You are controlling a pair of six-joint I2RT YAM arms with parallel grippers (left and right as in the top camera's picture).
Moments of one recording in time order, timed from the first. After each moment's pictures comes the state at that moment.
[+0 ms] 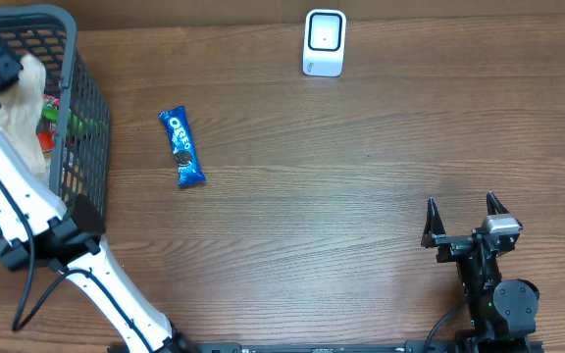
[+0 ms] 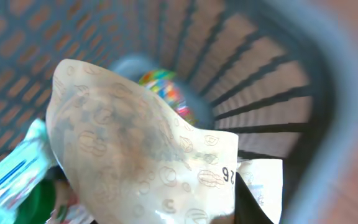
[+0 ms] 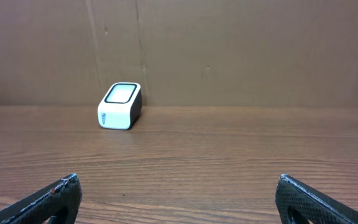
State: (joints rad) left arm 0.52 2.33 3.09 -1.69 0.03 -0.23; right arm 0.10 0.01 0.02 -0.03 0.01 0.04
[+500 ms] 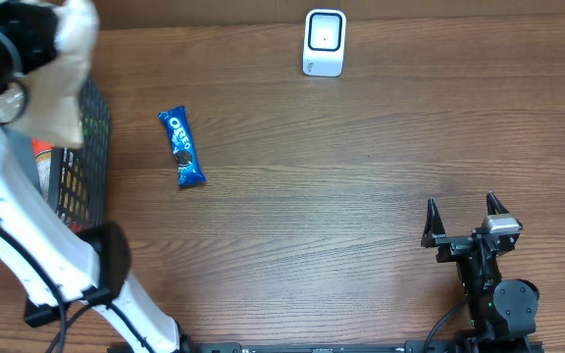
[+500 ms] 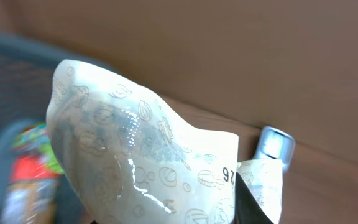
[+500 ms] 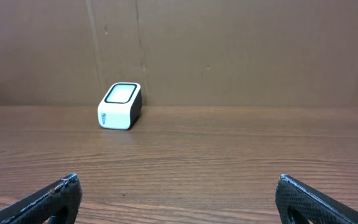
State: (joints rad) left arm 0.30 2.02 3.13 -1.69 0.27 -0.20; right arm 0.10 0.01 0.02 -0.03 0.01 0.04
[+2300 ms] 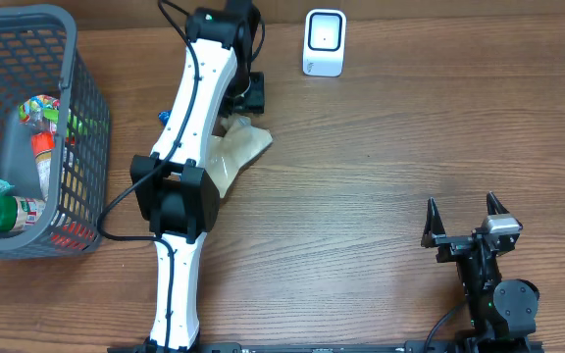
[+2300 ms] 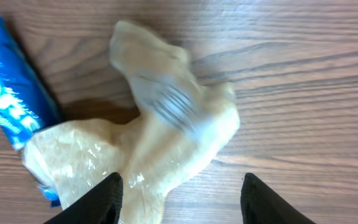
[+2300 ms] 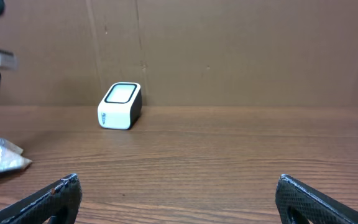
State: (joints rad) left arm -0.24 2.41 2.51 -1.59 -0.02 -0.28; right arm 0.10 0.01 0.02 -0.03 0.01 0.04
